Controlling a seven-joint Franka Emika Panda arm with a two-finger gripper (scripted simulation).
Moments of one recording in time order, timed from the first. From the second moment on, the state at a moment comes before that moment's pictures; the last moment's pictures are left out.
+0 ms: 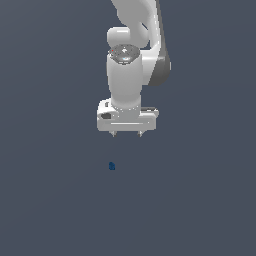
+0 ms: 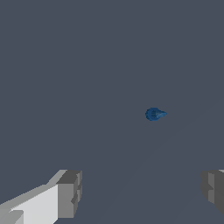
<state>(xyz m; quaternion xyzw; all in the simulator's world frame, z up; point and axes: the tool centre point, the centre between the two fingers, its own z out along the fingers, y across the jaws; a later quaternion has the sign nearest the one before) 0.012 -0.003 0.203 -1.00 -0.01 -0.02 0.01</state>
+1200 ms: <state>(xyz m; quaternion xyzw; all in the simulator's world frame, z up) 0.062 -0.073 0.096 -0.99 -0.10 0.00 0.00</state>
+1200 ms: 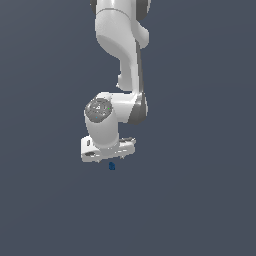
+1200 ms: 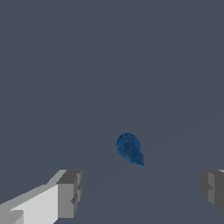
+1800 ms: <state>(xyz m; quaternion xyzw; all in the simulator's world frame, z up) 0.063 -0.075 0.071 -0.99 -0.10 0.00 0.00</state>
